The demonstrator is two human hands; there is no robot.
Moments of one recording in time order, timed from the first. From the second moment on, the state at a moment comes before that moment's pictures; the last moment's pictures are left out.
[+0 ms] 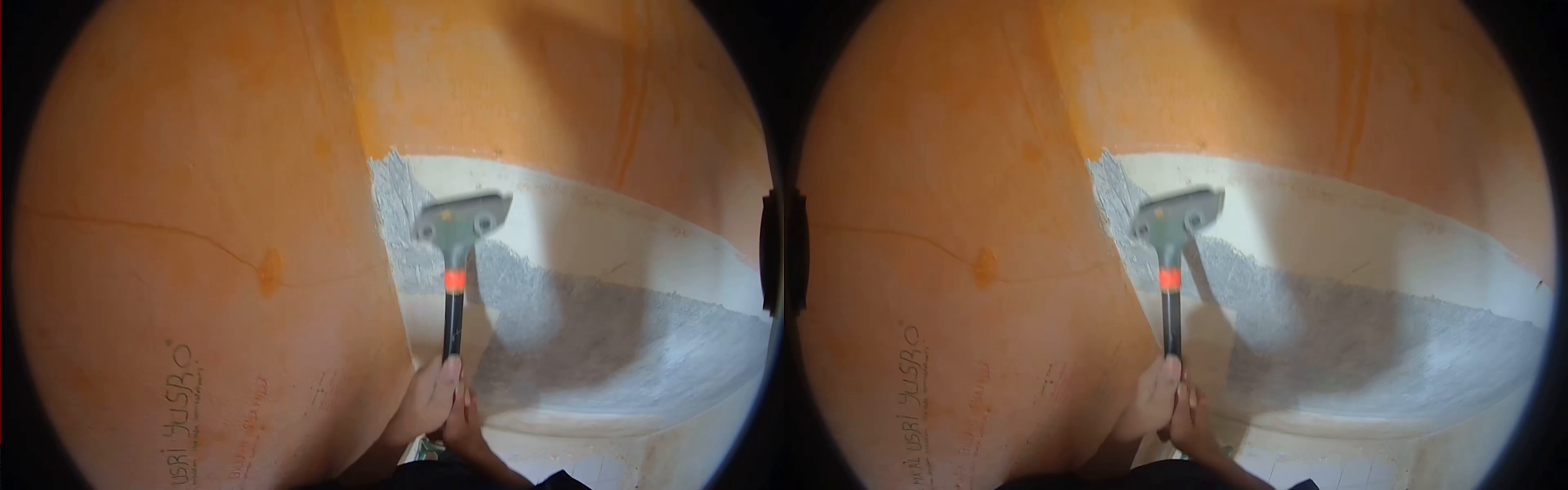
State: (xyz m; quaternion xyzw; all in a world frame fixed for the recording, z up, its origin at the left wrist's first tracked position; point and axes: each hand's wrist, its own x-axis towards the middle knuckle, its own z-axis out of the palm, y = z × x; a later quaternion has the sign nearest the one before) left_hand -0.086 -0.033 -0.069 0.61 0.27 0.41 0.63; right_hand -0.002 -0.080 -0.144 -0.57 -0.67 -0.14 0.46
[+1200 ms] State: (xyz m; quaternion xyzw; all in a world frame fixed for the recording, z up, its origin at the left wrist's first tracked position) left_hand -0.083 -0.034 -0.049 0.55 0.19 0.39 0.71; right_hand -0.007 -0.101 -0.075 -0.47 -0.45 0.44 0.62
